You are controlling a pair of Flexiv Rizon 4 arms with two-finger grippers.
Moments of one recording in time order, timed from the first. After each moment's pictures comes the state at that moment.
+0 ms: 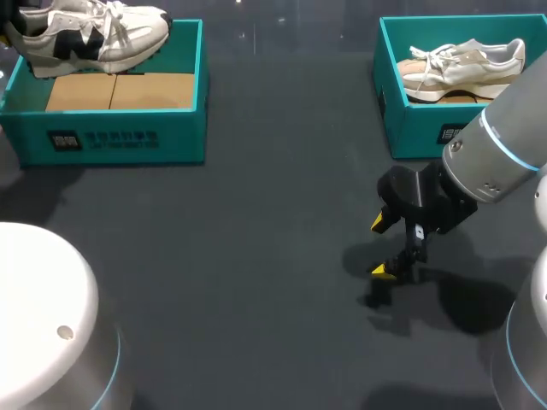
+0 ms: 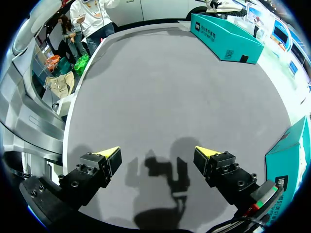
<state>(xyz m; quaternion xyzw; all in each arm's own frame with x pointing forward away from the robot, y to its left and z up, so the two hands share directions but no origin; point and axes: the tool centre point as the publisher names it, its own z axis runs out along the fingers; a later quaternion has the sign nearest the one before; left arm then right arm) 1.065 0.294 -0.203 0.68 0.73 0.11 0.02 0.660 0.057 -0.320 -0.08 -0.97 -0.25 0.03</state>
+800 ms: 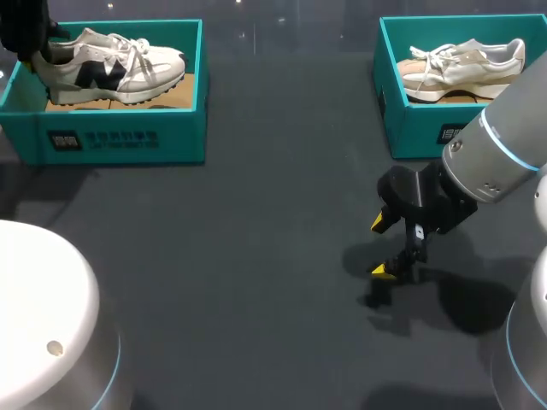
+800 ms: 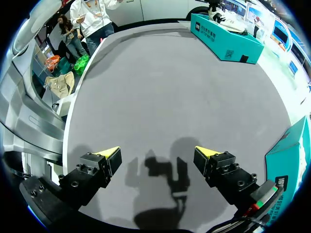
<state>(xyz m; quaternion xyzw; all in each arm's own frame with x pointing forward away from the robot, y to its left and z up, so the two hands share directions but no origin) 1.086 0.286 -0.280 0.67 0.73 0.10 -0.06 0.660 0.057 -0.320 -0.08 -0.97 -0.25 0.03</state>
